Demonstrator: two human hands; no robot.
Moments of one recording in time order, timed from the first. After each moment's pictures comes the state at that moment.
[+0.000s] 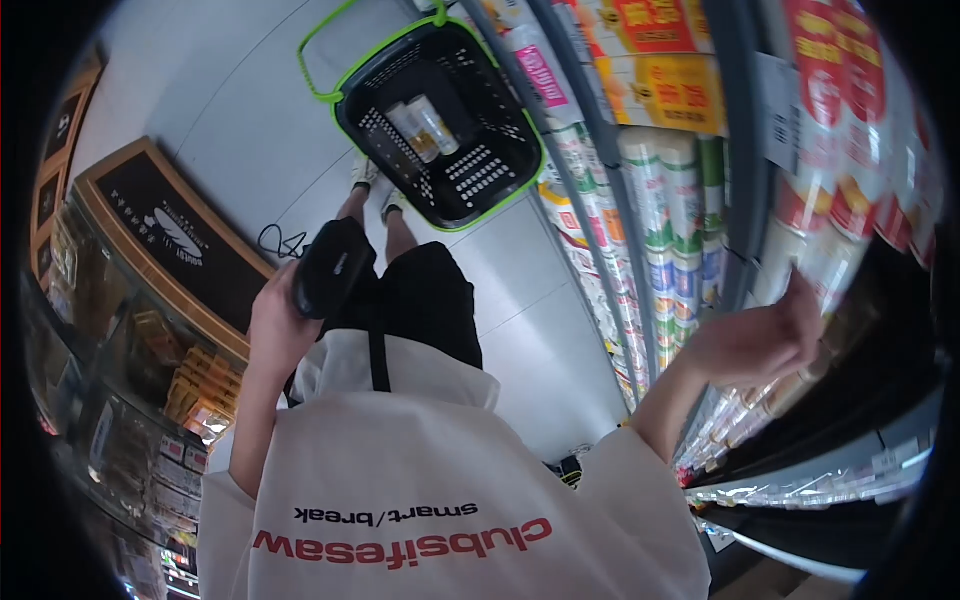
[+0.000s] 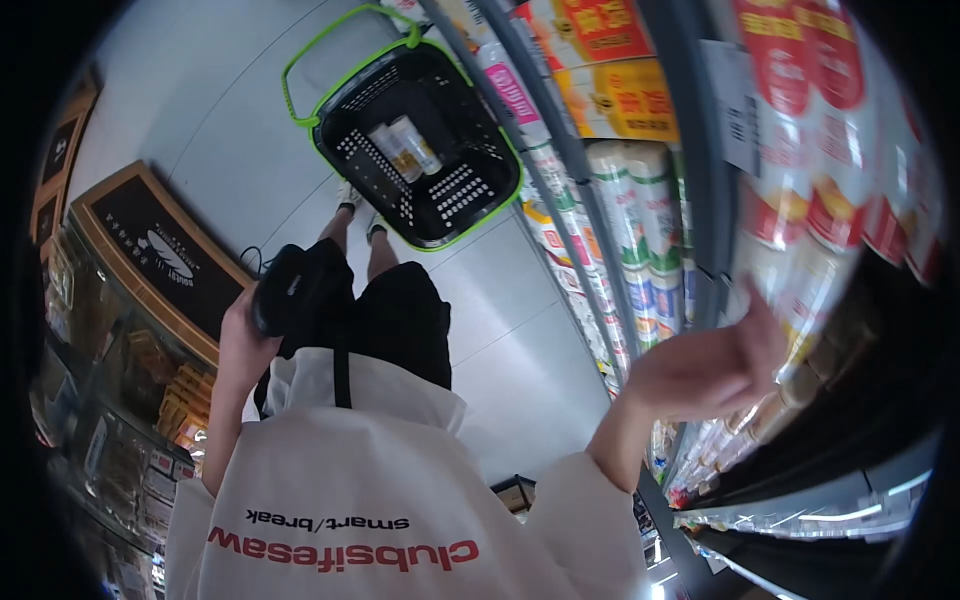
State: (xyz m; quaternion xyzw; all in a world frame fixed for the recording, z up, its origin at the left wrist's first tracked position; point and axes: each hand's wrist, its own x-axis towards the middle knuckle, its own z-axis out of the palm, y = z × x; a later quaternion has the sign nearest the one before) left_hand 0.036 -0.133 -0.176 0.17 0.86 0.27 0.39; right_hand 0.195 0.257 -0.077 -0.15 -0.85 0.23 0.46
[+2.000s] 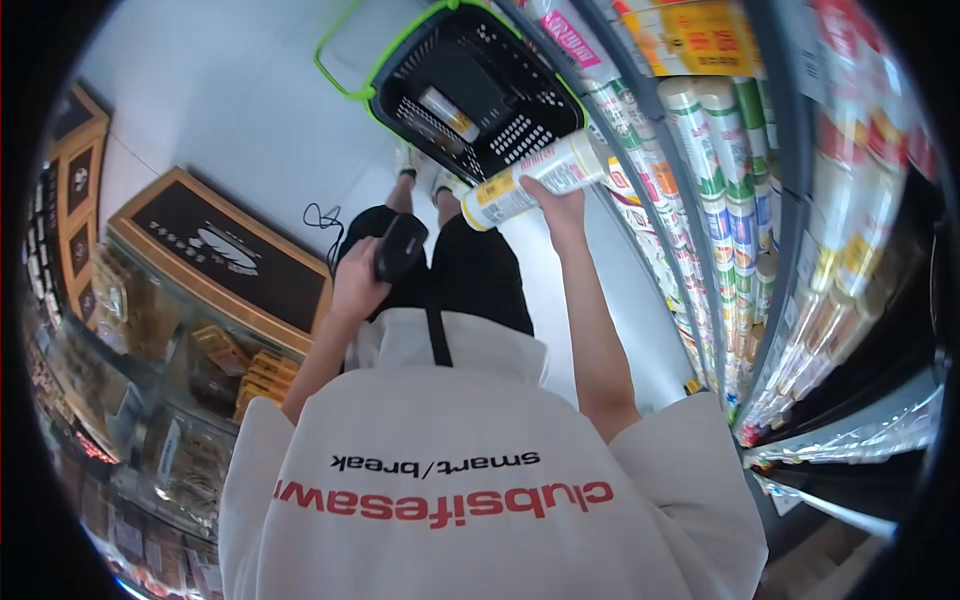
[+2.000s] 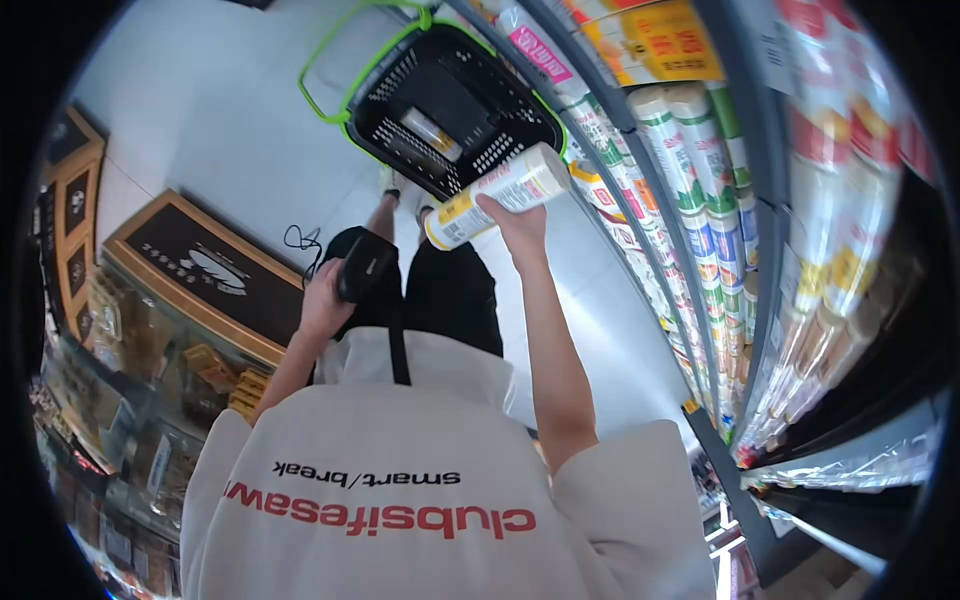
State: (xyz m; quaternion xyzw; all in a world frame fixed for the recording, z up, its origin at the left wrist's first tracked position) left_hand 0.053 -0.192 -0.286 0.32 0.83 0.25 0.39; right_hand 0.209 0.099 -0.321 -0.56 -0.48 0.67 0.06
